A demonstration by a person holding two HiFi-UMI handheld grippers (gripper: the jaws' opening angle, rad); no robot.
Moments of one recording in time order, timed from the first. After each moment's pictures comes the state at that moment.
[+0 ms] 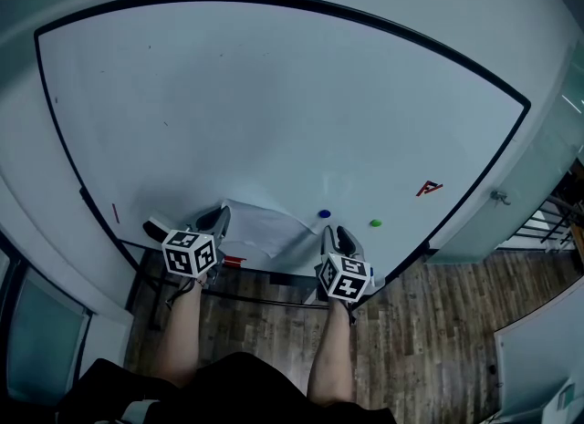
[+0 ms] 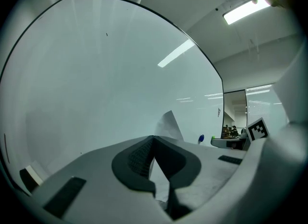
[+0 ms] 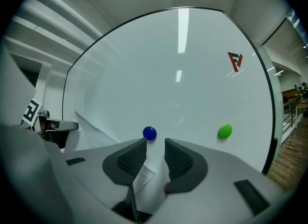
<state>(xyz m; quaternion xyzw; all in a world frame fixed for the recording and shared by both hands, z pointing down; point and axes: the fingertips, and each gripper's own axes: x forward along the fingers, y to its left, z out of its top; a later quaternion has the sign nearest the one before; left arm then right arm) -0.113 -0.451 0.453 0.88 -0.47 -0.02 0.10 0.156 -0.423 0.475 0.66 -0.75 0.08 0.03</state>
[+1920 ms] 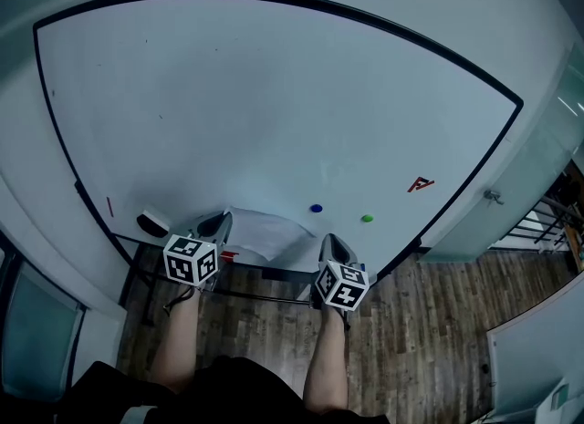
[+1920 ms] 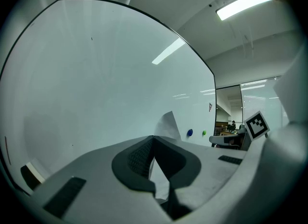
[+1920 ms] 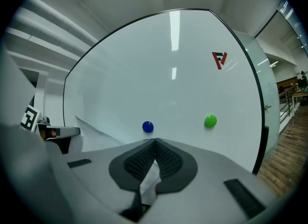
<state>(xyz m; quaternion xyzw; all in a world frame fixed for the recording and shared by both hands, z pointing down) -0.084 -0.419 0.456 0.89 -0.46 0.00 0.08 0.167 -0.390 0.482 0.66 -0.74 0.12 0.00</state>
